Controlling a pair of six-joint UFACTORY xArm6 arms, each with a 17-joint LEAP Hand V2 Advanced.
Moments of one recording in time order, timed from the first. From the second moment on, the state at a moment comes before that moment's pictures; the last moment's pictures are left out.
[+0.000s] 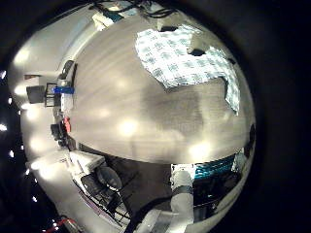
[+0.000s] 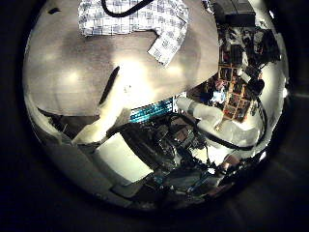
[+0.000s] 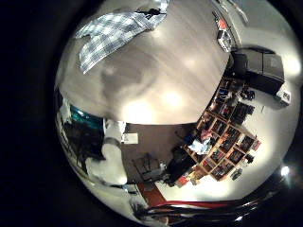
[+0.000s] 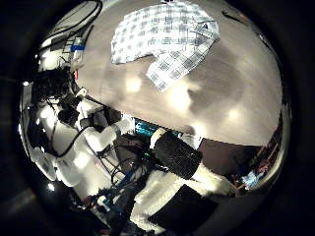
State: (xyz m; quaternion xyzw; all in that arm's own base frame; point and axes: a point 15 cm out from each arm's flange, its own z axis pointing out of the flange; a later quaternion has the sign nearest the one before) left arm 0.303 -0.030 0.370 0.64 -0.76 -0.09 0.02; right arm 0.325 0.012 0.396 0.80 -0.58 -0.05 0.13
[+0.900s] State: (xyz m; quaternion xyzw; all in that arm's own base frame) left arm 0.338 0.033 0.303 0.58 -0.81 -0.11 -0.03; right arm 0.288 -0.008 0.383 0.77 -0.61 -0.08 0.15
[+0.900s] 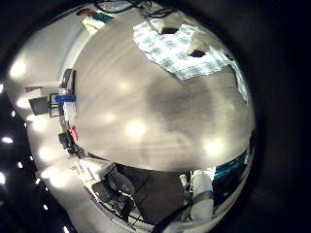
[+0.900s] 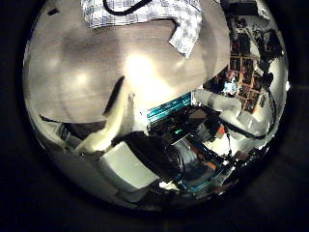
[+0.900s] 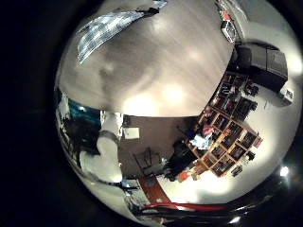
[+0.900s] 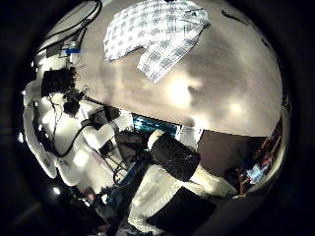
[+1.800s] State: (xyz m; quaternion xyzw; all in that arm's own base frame) left arm 0.423 0.027 0.208 0.56 -0.81 -0.15 0.03; right arm 0.296 0.005 0.365 0.77 -0.61 -0.10 0.17
